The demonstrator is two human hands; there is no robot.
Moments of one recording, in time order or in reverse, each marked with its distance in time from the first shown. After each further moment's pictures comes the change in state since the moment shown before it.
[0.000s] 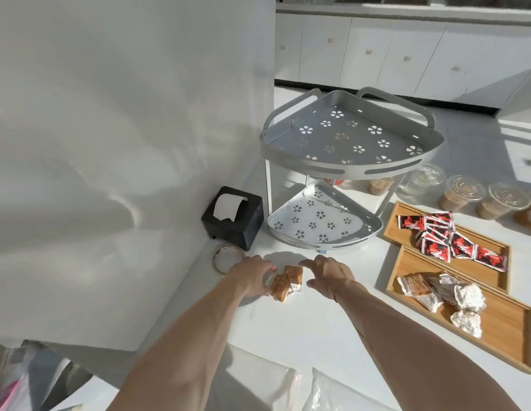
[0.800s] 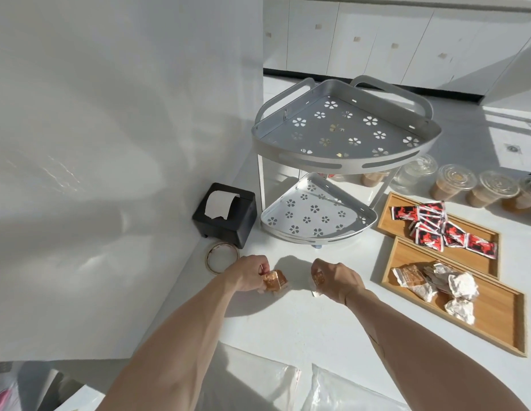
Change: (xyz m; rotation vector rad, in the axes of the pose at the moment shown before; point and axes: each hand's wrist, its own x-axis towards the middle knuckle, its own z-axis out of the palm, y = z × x) left_hand 0.007 -0.003 -0.004 -0.321 -0.043 0.009; right_hand -0.017 0.020 0.020 0.244 0.035 0.195
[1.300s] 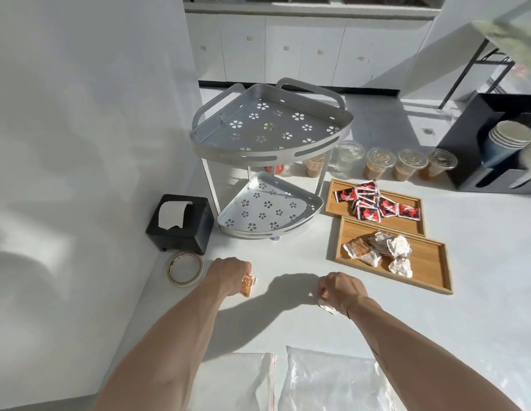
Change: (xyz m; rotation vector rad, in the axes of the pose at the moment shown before) left_hand 0.003 0.039 0.023 0.738 0.045 0.146; right_hand -0.069 0.072 0.022 -0.173 0.063 0.108
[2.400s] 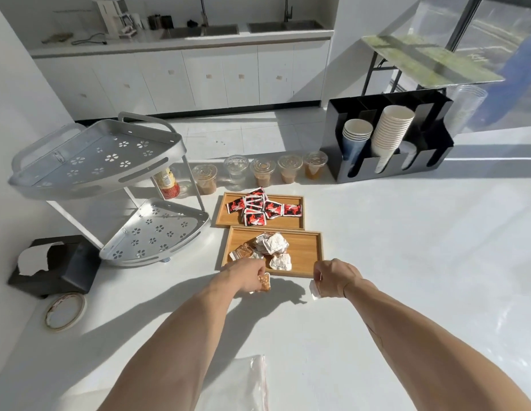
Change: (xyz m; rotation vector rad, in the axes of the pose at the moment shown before) left_hand 0.037 0.296 -0.084 -0.227 -0.057 0.201; right_hand -0.098 0.251 -0.036 0.205 -0.001 0.217
